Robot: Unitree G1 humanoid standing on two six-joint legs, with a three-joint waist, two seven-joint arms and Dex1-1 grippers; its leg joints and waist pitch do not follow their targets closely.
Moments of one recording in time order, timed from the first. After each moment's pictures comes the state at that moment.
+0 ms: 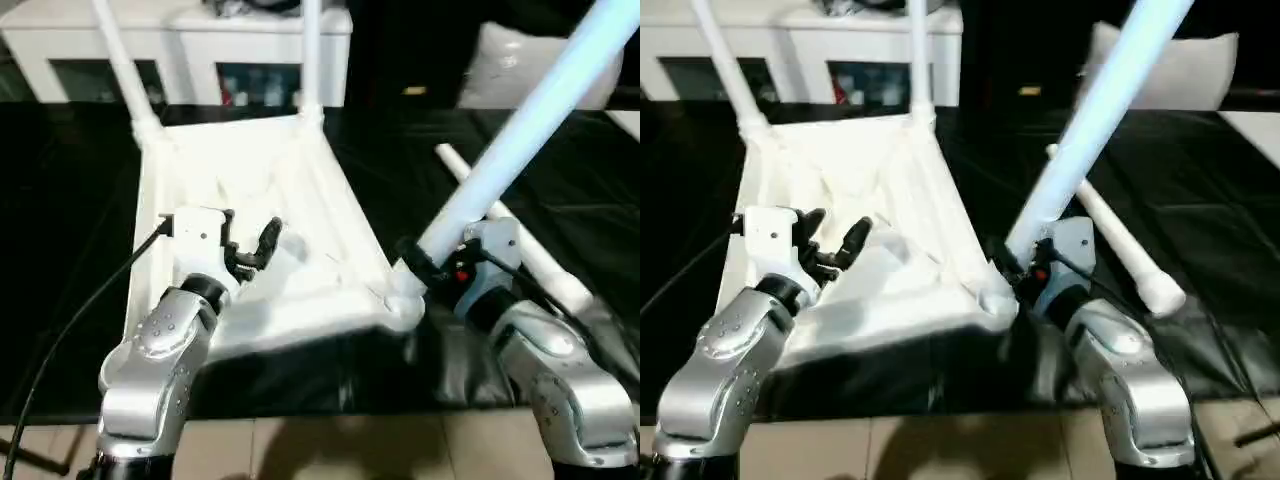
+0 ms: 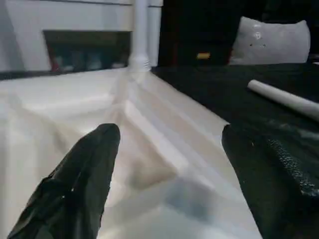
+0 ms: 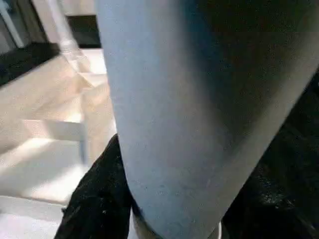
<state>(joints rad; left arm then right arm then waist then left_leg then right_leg) -0.15 0.13 0.00 -0.26 -0.19 0.41 -0.18 -0.11 -0.25 -0.01 -0.30 0.32 0.56 0.35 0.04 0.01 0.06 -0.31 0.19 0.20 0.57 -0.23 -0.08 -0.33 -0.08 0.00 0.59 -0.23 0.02</state>
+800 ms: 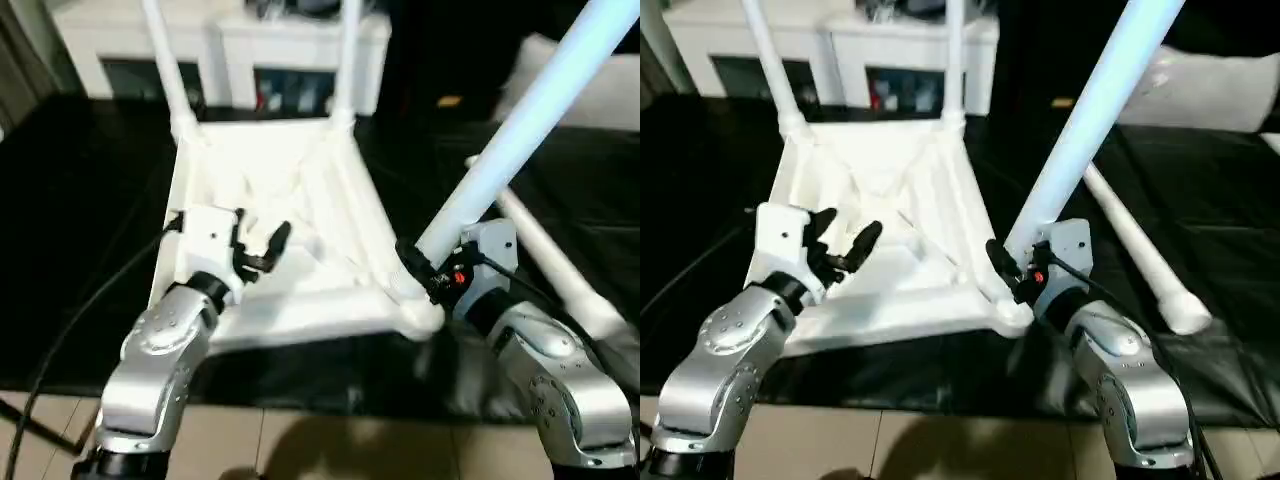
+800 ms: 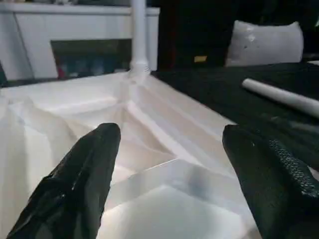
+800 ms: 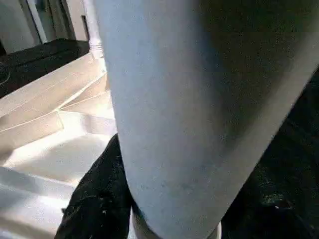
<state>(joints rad) -0.17 0.17 -0.04 -0.25 -0.19 0.41 -0.24 -0.11 -0.25 0.00 -0.30 0.30 0.54 0.34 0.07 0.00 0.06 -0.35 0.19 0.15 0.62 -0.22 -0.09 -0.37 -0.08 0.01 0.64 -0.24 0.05</state>
